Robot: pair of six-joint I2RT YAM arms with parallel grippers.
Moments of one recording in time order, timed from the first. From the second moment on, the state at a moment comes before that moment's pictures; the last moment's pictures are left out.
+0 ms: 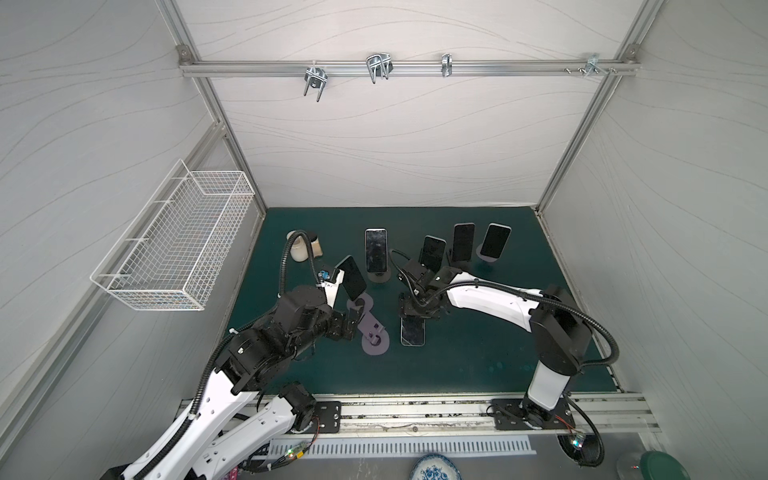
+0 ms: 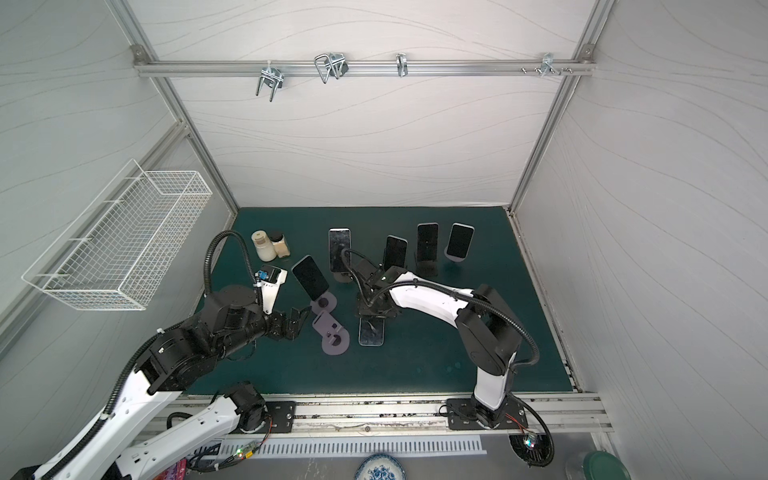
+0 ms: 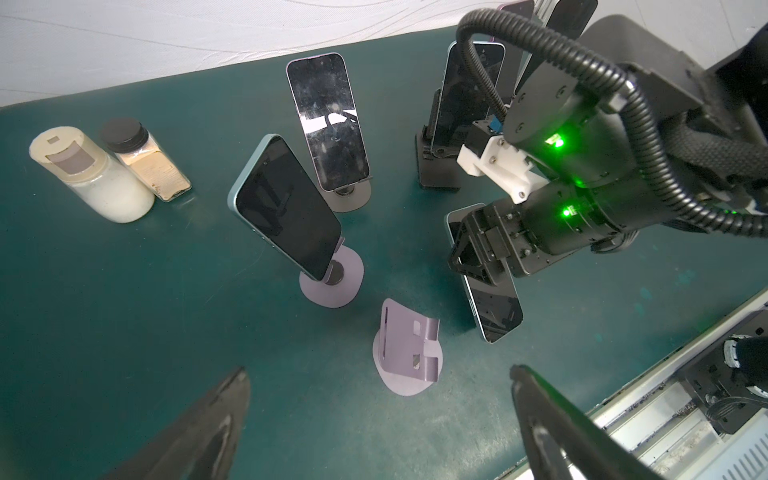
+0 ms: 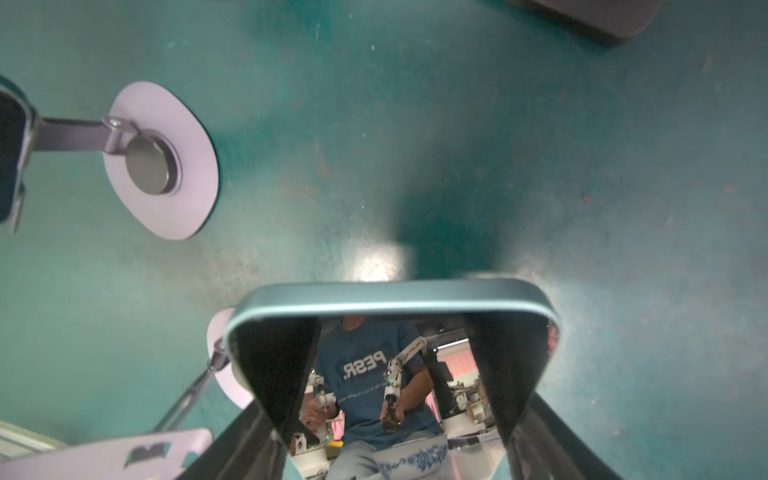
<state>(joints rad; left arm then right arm) -0.68 0.67 0.96 -0.95 -0.17 -0.24 0.94 1.79 1.30 -0.75 -0.01 0.86</state>
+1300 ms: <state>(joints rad) -0.68 0.66 0.96 -0.96 -0.18 -0.13 0.91 2.08 1.57 -0.90 0.06 0.84</state>
